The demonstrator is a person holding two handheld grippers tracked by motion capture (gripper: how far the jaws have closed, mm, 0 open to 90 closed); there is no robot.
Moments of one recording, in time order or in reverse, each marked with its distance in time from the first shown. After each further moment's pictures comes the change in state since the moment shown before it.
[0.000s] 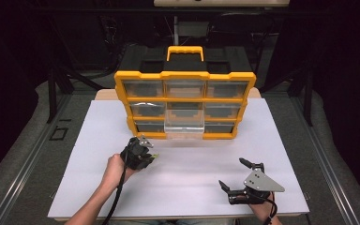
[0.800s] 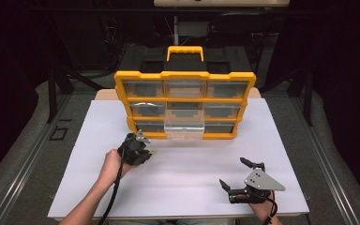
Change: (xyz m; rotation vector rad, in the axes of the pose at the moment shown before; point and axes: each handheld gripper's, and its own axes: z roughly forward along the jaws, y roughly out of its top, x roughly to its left) left arm 0.016 0.005 -0.007 -0.003 -0.005 0.000; right arm -0.002 -0.001 0.000 0.002 -0.008 0.022
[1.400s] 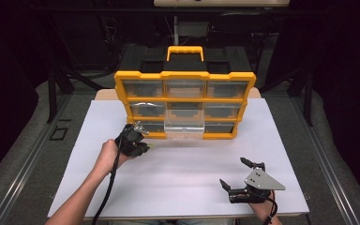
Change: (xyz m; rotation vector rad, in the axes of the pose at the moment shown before) left arm 0.017 0.019 -0.016 0.020 -0.016 0.047; right arm -0.001 -0.001 0.000 0.005 -0.003 0.001
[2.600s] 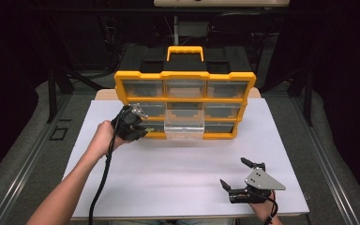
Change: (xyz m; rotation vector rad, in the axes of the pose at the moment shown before) left arm 0.014 0.041 -0.046 -0.011 0.040 0.093; right arm 0.000 0.000 -0.001 0.005 0.001 0.004
